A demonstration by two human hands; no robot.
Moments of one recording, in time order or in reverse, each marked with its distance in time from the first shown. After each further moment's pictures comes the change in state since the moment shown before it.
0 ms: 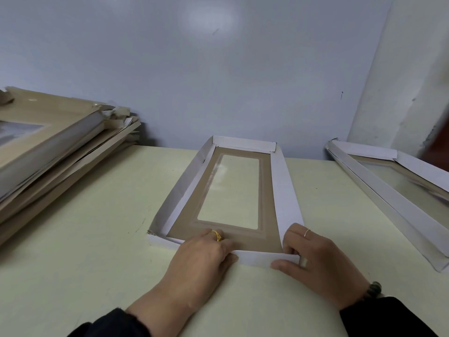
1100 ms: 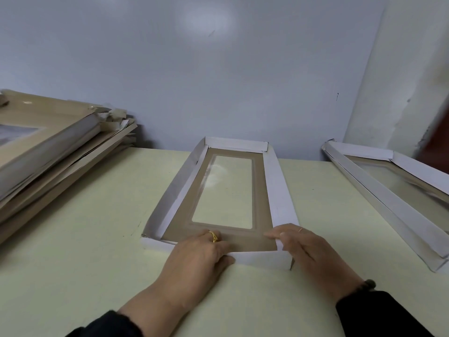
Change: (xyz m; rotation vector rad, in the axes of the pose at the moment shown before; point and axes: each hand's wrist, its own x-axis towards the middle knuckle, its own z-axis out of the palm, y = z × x) left_hand 0.002 -0.007 0.002 -0.015 0.042 0.016; right_hand 0.007 0.009 0.005 0.417 -0.111 0.239
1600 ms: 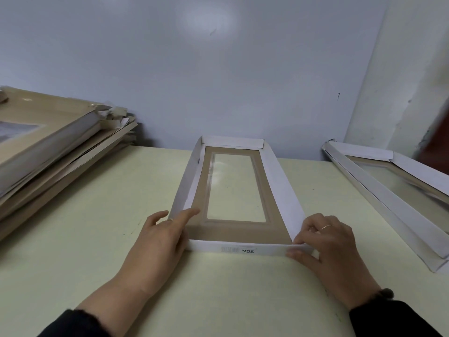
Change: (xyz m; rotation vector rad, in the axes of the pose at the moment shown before) left_hand -0.013 -0.042 -0.017 -0.034 0.203 -0.095; right_hand -0.011 0.006 -0.014 -0.562 0.243 -0.103
